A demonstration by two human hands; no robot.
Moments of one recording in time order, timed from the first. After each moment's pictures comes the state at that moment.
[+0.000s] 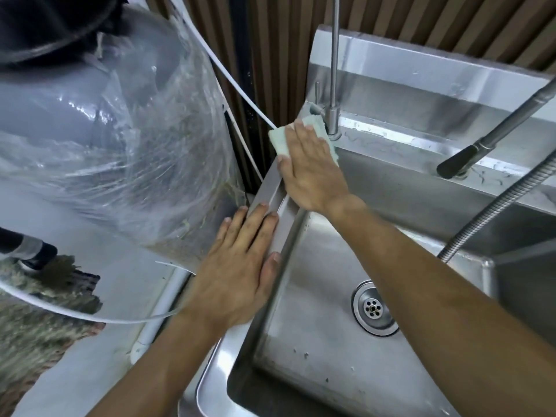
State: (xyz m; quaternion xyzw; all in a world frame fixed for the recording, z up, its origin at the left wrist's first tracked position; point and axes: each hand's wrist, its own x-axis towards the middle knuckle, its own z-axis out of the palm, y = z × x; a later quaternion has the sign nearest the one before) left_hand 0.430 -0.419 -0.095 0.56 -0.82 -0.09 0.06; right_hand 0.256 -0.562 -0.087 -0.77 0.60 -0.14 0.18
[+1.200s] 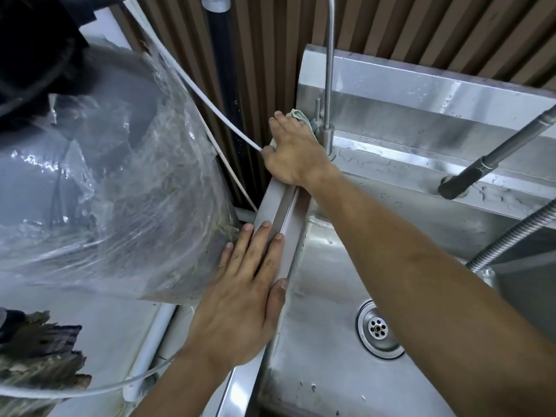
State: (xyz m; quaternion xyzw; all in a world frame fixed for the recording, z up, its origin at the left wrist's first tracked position) left_hand 0.428 -0.446 -0.101 0.53 -0.84 -0.11 0.07; right_hand 0.273 -0.655 -0.072 -0.75 0.63 -0.09 0.18
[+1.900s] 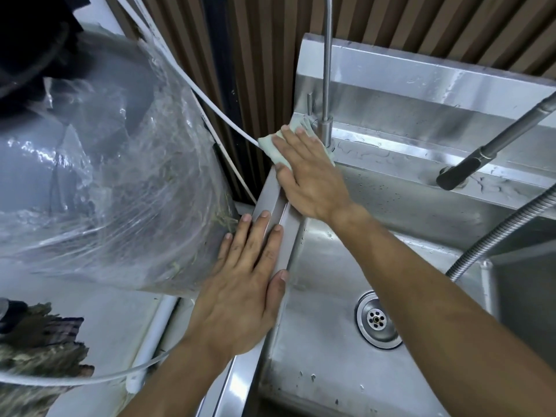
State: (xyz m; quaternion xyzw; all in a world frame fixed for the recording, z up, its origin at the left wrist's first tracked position) left_hand 0.429 -0.444 -0.101 0.52 -0.84 -0.10 0.07; right_hand 0.246 -0.592 -0.102 -0.78 0.58 -0.19 0.14
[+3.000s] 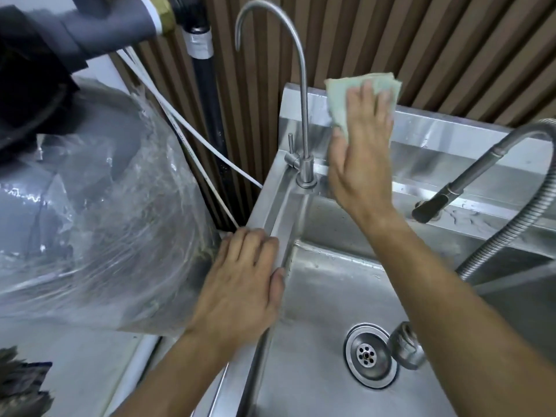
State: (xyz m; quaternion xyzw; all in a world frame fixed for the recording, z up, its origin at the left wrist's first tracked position) left_hand 0.398 -0.490 -0.079 0.51 -0.85 -0.07 0.11; right_hand 0.183 -0.603 -0.031 -0.66 0.63 -0.40 -0.02
